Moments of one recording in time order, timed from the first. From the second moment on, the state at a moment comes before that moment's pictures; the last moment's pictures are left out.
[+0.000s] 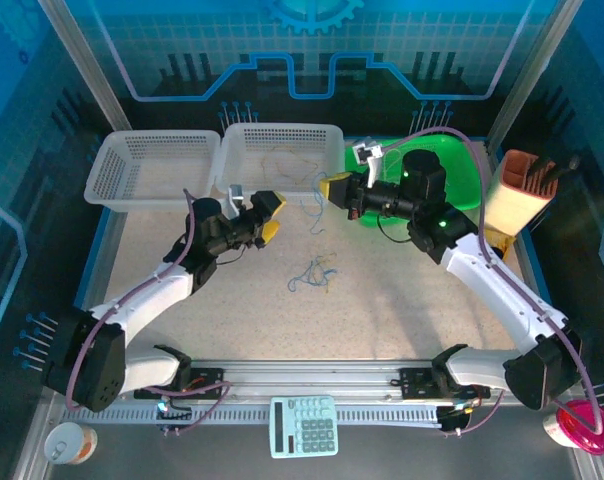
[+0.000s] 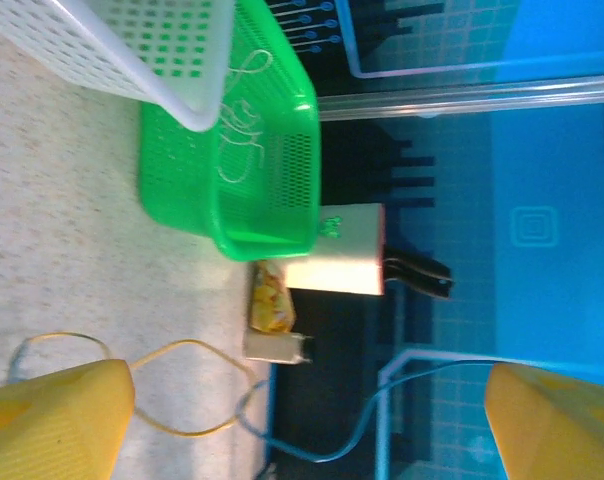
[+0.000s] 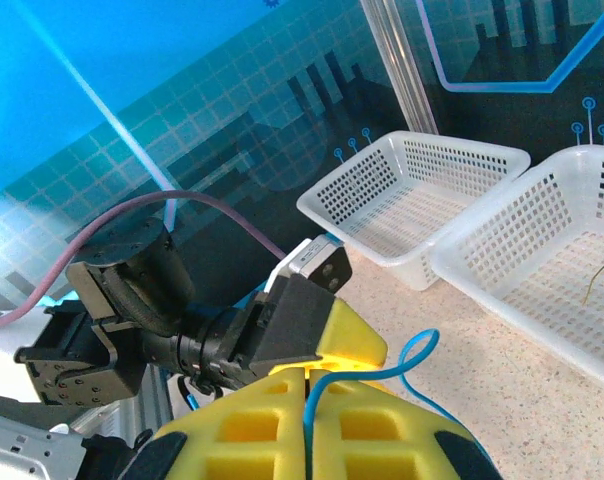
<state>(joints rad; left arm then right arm) -0.35 1.25 0.67 0.37 0.50 -1.39 0.48 1.25 1.18 -0.09 -0.63 0.36</state>
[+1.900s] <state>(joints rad) -0.49 1.22 0.84 0.26 0.49 -1.02 0.48 1.33 1.13 -0.06 -0.60 0.41</state>
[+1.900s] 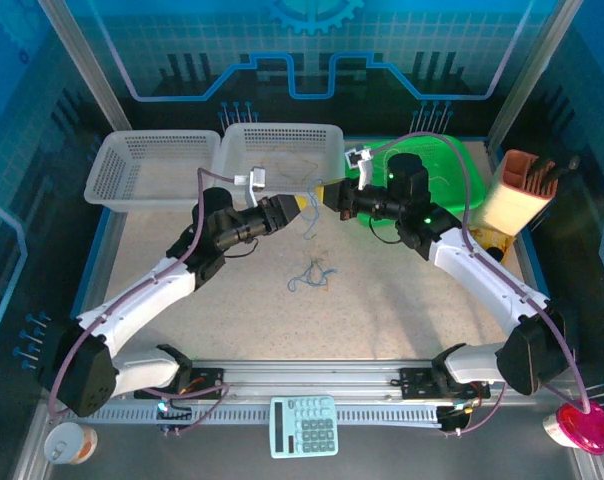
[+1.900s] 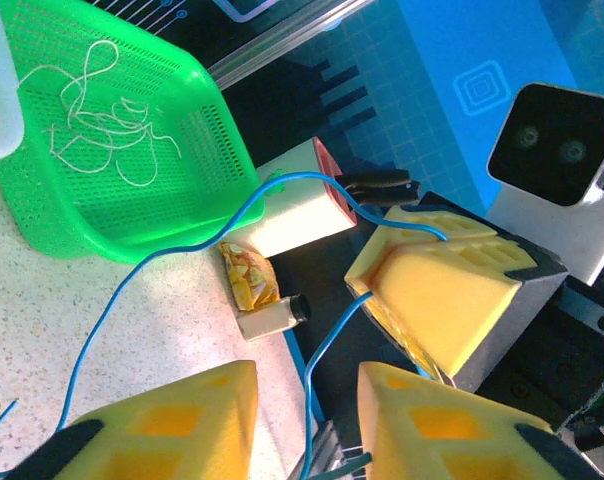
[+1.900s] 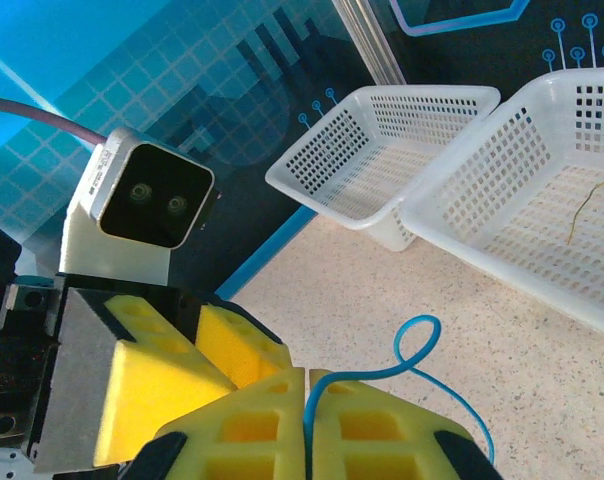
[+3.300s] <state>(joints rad) -0.51 1.26 1.25 0.15 0.56 -1.06 0.44 1.21 0.92 0.09 -0.55 0.30</state>
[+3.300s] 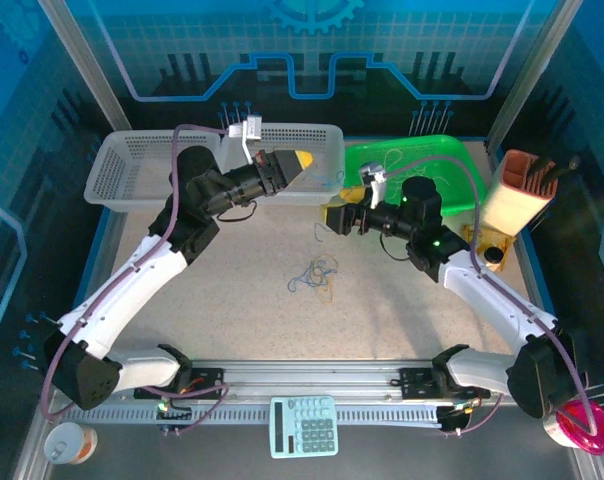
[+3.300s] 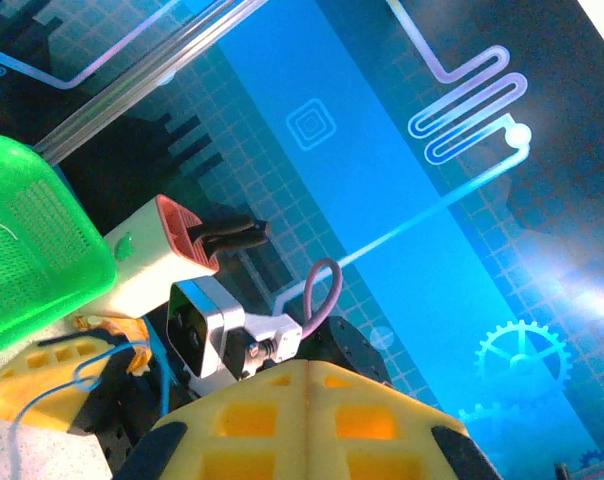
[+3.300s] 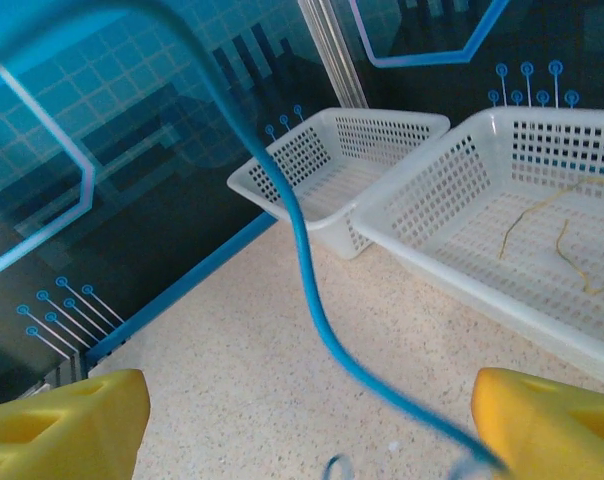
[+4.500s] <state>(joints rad) -0.15 1.32 1.51 0.14 0.58 -1.09 0.47 1.53 0.82 0.39 -0.50 0.46</state>
